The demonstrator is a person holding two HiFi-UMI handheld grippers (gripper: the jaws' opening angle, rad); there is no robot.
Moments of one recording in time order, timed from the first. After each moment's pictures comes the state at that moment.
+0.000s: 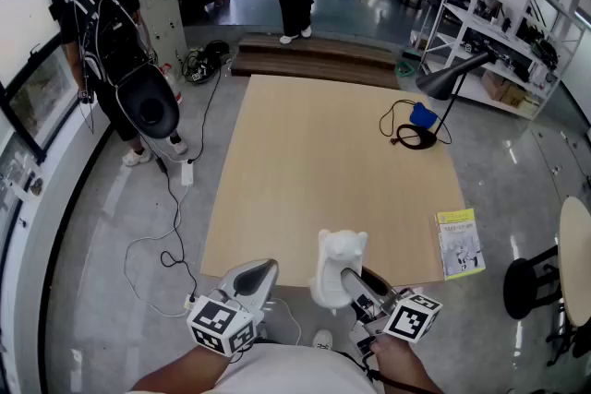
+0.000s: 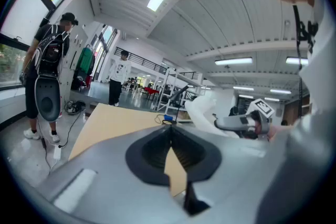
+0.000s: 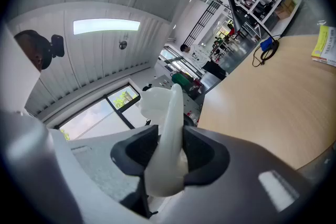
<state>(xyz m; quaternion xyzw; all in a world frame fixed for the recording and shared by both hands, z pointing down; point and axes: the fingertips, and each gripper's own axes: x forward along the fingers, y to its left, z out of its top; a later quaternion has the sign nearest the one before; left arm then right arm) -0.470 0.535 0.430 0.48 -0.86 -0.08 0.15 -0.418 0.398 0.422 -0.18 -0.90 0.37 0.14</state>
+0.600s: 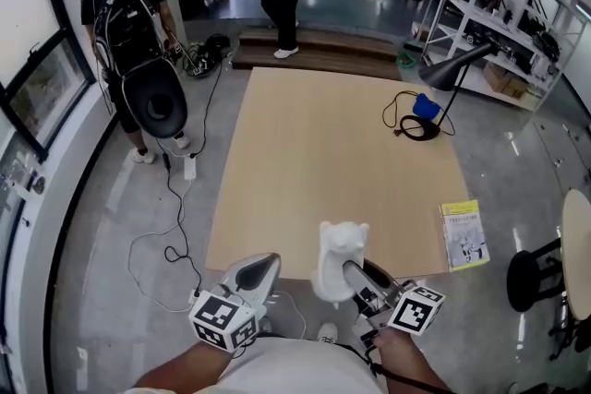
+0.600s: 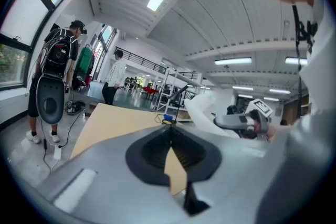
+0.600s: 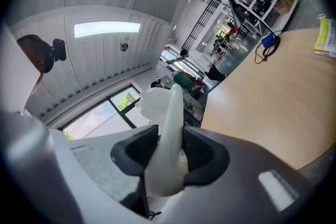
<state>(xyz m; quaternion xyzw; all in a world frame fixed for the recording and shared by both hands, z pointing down) -0.469 0.537 0.431 0.49 -0.86 -0.08 0.15 -0.419 0.403 0.420 -0.19 -0.90 0.38 0.13</state>
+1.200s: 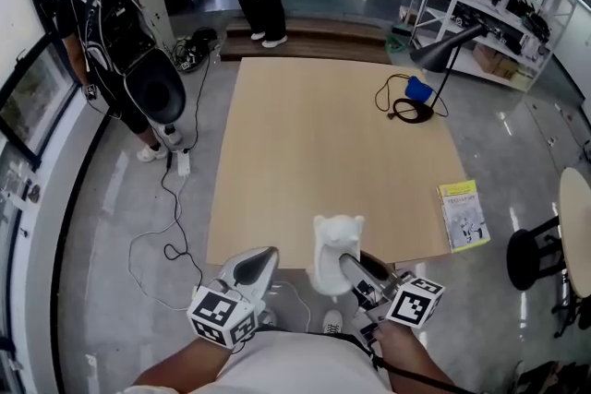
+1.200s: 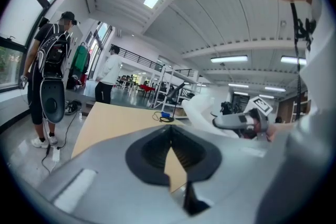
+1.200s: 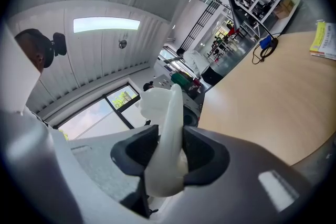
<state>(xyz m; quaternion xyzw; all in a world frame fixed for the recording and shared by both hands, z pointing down) -0.462 0.548 0.428 0.51 -0.84 -0.07 0.16 -0.408 0.420 0.421 -0.18 -0.90 0.37 0.14</state>
